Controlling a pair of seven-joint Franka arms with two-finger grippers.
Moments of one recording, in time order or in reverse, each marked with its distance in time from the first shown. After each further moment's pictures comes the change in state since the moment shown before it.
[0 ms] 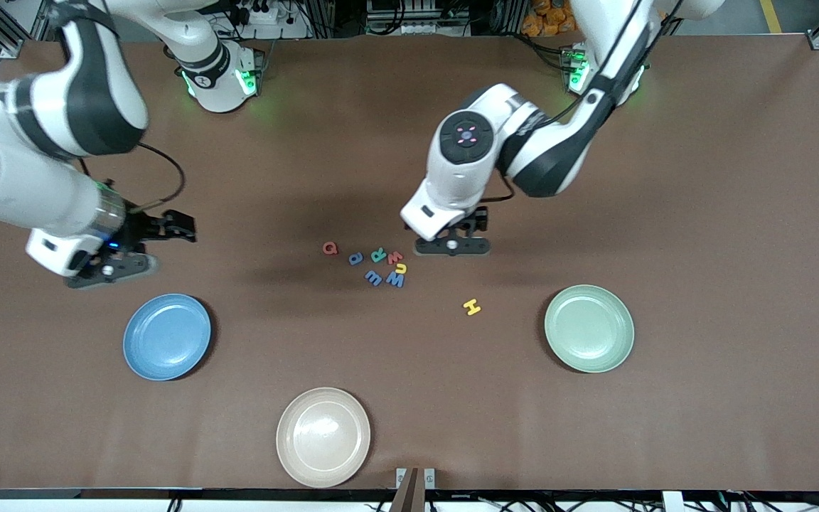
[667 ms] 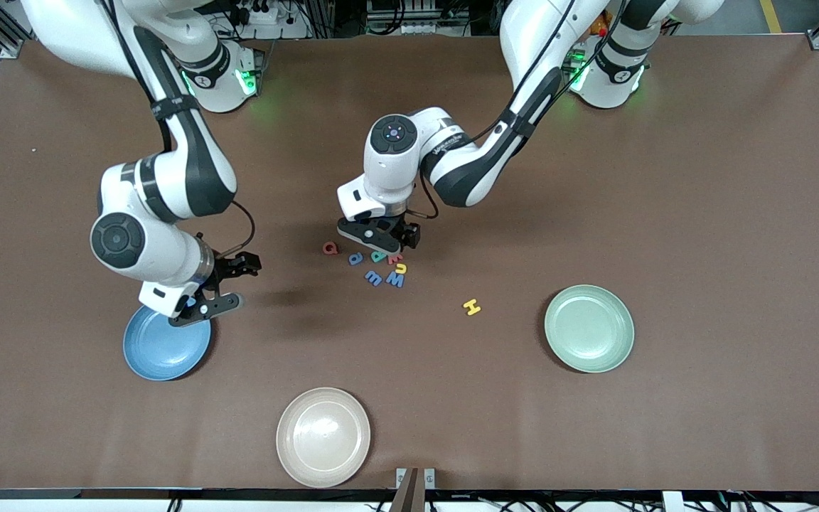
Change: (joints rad) left arm -0.135 0.192 0.010 0.045 0.117 0.292 0.304; right arm 0.037 0.219 -0.013 -0.003 0.000 0.212 0.003
